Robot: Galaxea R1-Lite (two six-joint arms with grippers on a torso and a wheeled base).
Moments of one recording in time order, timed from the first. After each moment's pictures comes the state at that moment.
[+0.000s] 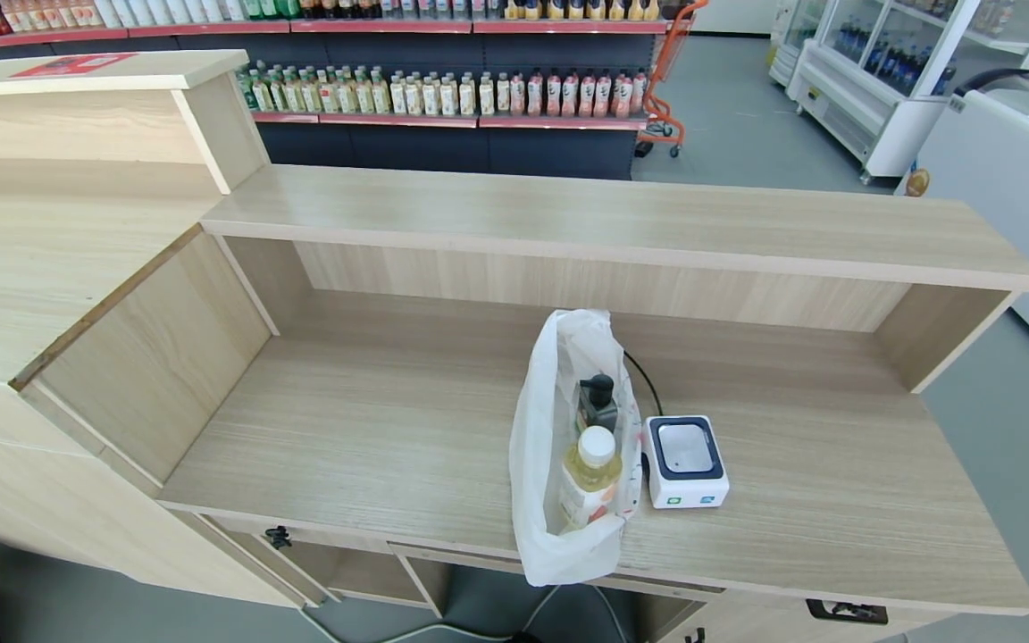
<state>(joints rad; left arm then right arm) 0.00 0.00 0.00 0.00 -0.03 0.01 -0.03 0.10 -0.01 -0.03 -0.01 0.01</state>
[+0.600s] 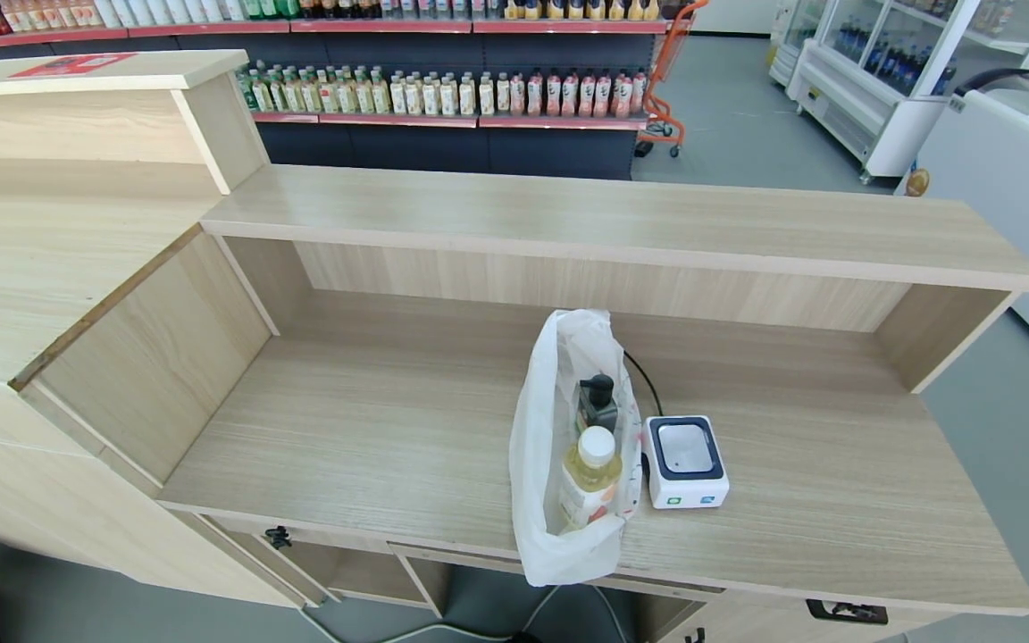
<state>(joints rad) 0.00 0.00 0.00 0.00 -0.03 0.01 -0.01 0.00 0.00 -0.01 -0.03 0.02</state>
